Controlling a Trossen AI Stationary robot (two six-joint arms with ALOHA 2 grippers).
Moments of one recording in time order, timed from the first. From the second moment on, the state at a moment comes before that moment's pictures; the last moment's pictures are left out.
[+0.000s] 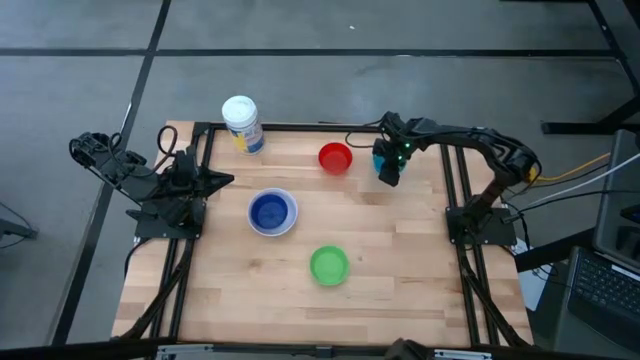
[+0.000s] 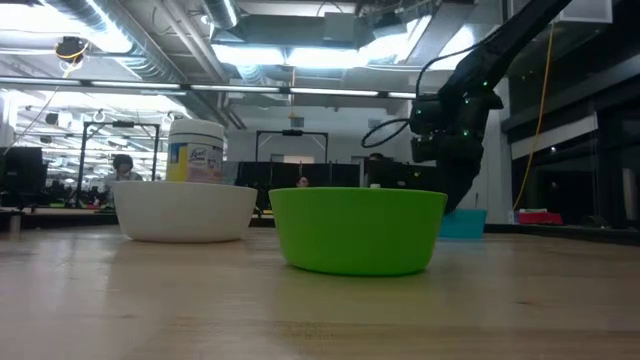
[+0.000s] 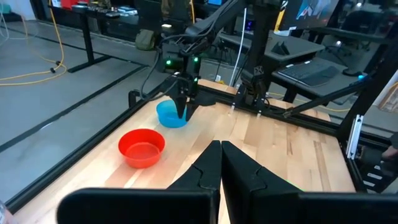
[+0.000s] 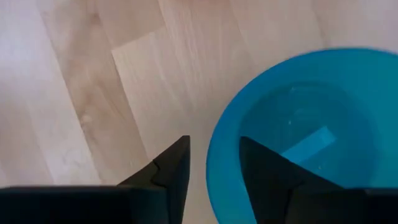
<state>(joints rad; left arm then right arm) -0.56 0.60 0.97 -0.70 -0.84 -0.43 -0.70 1.67 1.00 -0.70 -0.26 -0.34</state>
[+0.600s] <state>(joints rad) -0.56 0.60 0.97 -0.71 -0.87 -0.43 -0.62 1.66 1.00 -0.71 -0.19 -0.33</state>
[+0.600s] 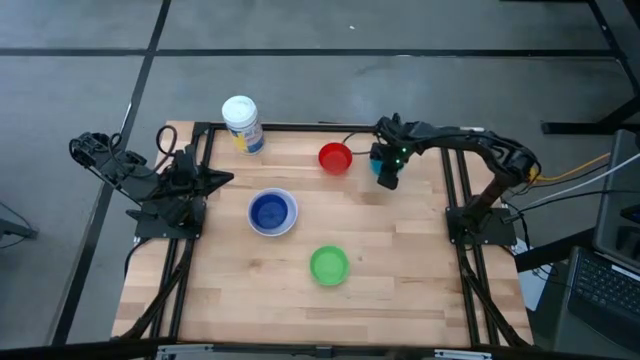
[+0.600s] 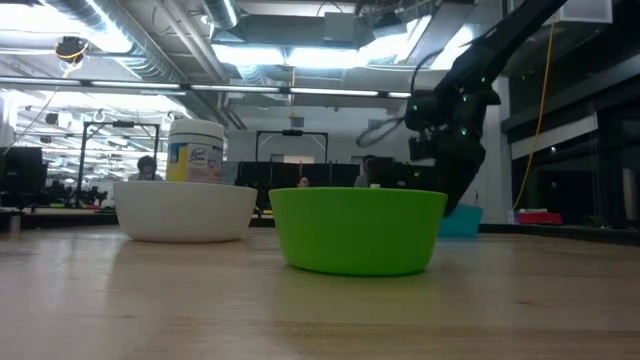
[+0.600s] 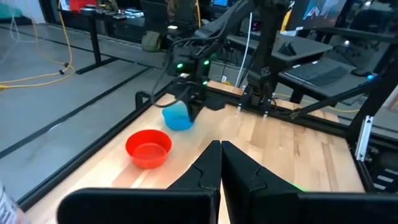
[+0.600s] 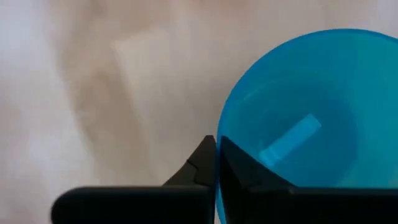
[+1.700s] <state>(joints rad) -0.28 0.73 0.97 -0.50 -0.16 -0.17 -0.05 1.22 1.11 0.02 -0.87 0.61</state>
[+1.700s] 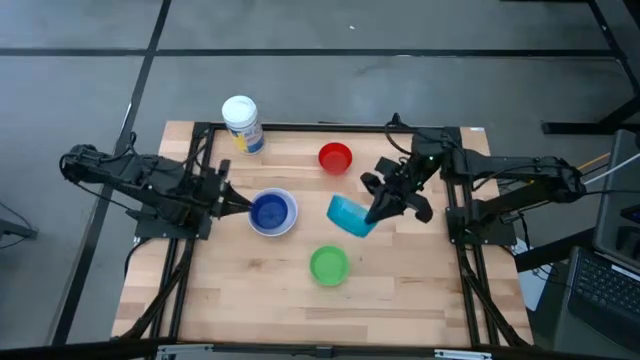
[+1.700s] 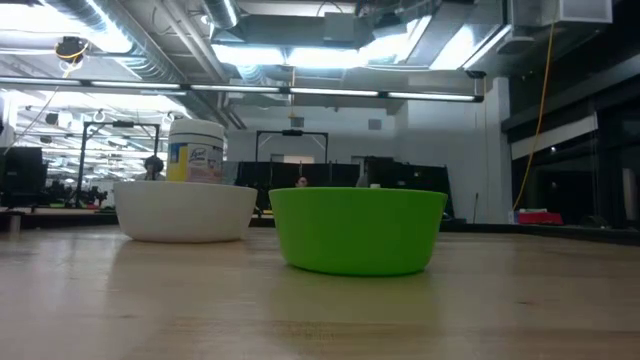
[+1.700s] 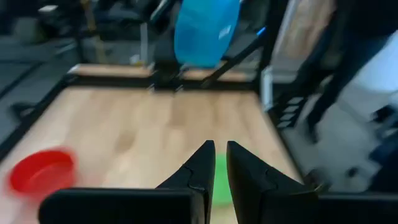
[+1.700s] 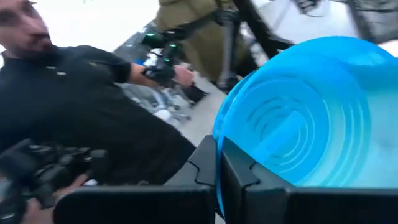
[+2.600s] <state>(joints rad) -0.10 0.99 0.97 -0.01 0.48 -0.22 0.23 1.54 1.18 0.66 -0.79 0.87</state>
